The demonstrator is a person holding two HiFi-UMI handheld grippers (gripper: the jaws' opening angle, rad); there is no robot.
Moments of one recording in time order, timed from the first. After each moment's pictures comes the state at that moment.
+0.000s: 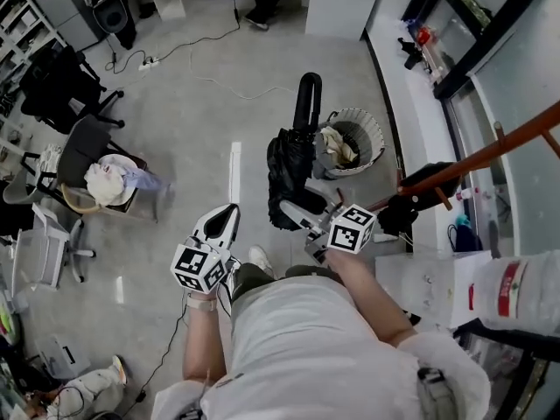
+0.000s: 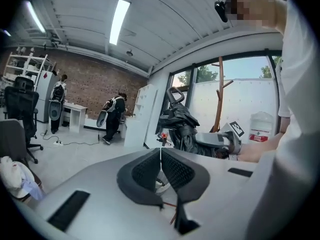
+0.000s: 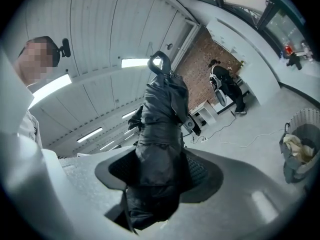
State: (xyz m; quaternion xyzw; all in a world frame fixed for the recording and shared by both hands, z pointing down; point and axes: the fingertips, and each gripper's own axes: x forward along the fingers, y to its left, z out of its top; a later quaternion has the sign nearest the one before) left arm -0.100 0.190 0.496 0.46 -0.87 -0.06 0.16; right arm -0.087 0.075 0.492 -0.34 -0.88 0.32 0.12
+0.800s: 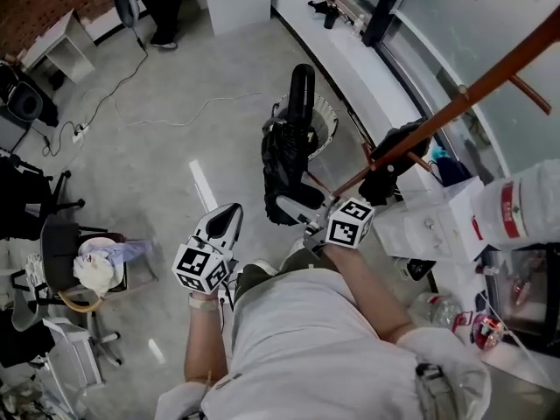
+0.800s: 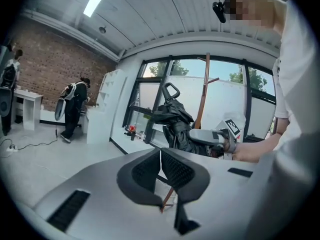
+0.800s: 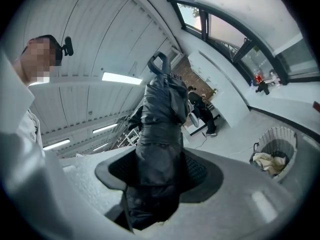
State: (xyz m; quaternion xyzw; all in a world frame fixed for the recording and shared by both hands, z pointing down) left arm -0.180 0.087 0.506 0.64 -0.75 -0.03 0.18; right arm -0.138 -0.006 0.493 -0.15 -0.93 0.33 0.06
